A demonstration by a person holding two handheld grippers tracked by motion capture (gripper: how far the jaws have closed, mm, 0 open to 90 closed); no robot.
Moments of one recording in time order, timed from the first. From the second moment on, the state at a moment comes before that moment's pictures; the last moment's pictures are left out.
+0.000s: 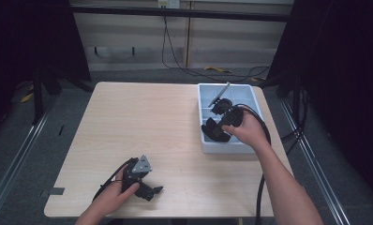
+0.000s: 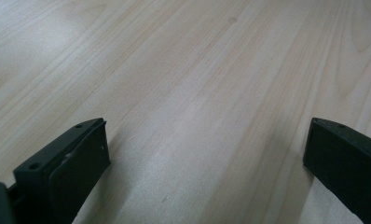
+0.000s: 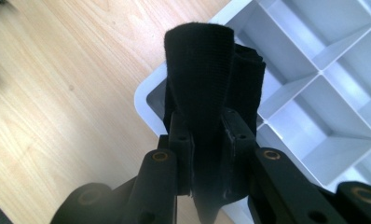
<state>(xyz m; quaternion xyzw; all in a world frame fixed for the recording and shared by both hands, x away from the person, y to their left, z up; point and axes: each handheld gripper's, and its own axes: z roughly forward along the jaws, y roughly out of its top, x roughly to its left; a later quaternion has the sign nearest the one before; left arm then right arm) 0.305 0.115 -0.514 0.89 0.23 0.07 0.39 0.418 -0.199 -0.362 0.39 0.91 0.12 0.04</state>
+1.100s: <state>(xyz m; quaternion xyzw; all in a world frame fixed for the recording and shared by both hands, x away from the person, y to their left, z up) 0.305 0.115 -0.514 0.89 0.23 0.07 0.39 0.432 -0.201 -0.394 0.43 0.90 0.11 -0.01</state>
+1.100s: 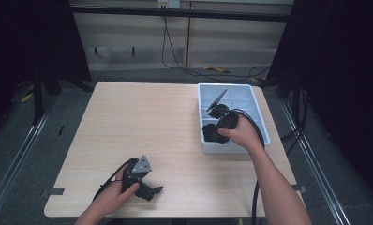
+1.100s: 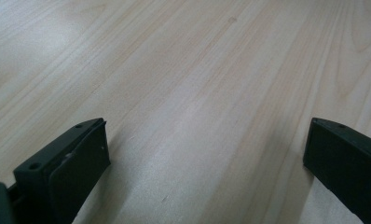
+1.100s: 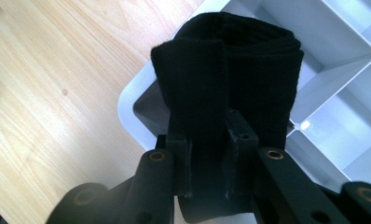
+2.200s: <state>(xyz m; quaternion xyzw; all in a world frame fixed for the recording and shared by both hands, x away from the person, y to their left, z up) 0.305 0.116 -0.513 0.89 0.22 0.07 0.38 0.439 -0.202 -0.372 0.43 0.90 0.11 0.02</state>
